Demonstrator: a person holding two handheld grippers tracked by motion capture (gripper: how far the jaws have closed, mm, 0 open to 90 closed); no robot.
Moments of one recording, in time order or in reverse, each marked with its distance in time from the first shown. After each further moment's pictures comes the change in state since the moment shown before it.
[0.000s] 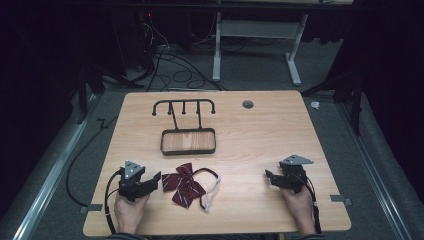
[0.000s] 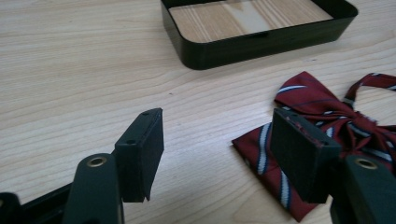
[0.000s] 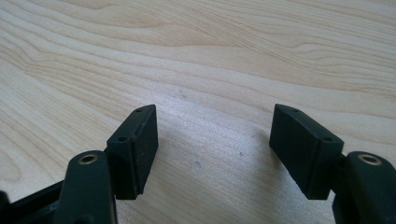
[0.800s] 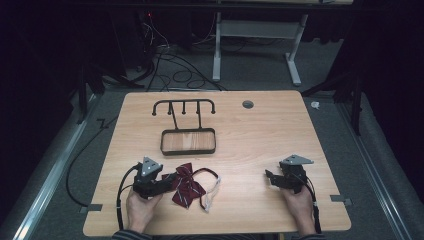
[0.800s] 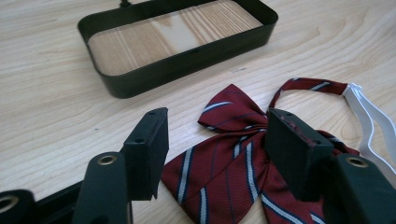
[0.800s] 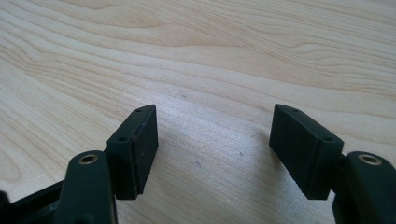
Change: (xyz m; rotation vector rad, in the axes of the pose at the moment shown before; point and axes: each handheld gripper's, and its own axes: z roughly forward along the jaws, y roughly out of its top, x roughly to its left) left arm -0.042 0.024 0.006 0.029 -0.109 0.125; right arm 0.000 0.000 0.000 0.003 0.001 0.001
